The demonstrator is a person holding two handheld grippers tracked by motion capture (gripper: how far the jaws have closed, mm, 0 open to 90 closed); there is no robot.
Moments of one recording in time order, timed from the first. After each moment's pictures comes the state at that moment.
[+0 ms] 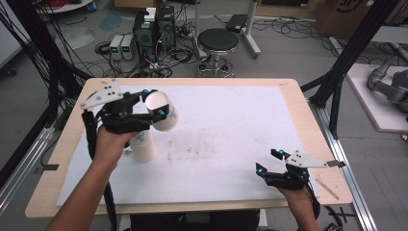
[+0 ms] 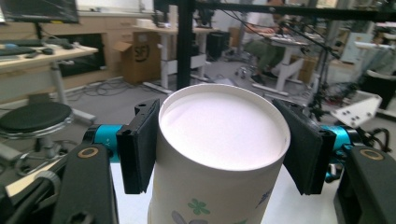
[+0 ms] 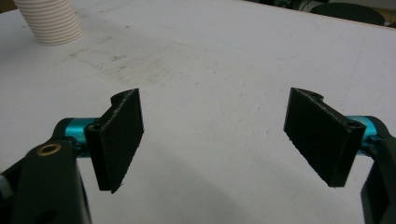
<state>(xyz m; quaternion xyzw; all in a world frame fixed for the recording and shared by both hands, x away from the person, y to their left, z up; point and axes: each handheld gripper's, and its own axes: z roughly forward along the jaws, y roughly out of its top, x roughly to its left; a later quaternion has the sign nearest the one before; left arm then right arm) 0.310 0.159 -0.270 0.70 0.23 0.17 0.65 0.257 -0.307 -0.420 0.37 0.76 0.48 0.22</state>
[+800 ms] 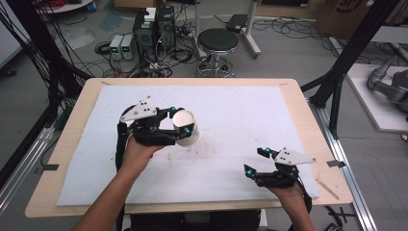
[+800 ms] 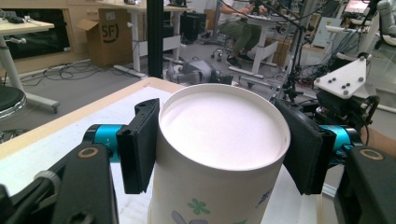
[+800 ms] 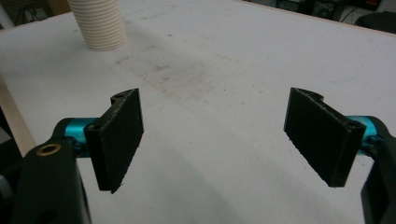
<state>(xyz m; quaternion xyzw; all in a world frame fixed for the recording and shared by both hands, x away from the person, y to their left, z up) 0.315 0.115 -0.312 0.73 0.22 0.12 0.64 0.261 -0.278 -0.410 0.32 0.78 0.50 0.17</state>
